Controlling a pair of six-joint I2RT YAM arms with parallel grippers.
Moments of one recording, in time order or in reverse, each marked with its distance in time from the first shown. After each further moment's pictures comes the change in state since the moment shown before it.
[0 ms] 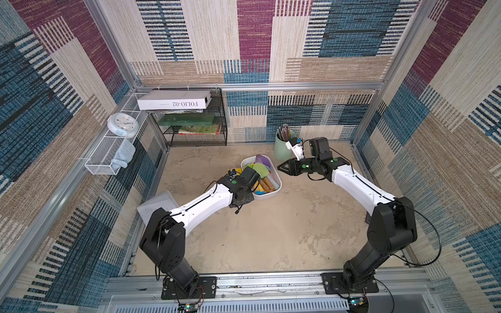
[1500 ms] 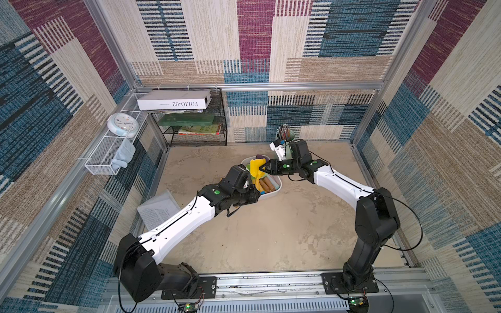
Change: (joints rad) left arm -0.003 -0.239 -0.117 0.251 0.386 0.174; right arm 0.159 0.132 0.056 0.171 0.093 0.328
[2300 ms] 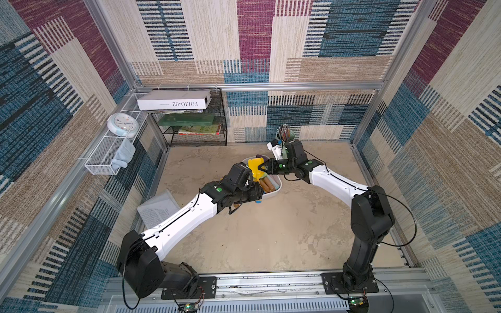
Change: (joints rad) left arm -0.001 0.033 0.041 -0.014 -0.029 -0.003; right arm 0.024 0.043 0.029 0.021 0.060 0.043
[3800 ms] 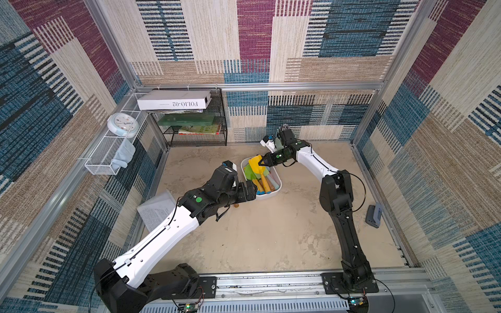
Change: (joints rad) left arm 0.022 -0.214 -0.035 -0.075 -0.089 0.035; right arm -0.113 0.583 0.762 -0.548 -0.182 -0.481
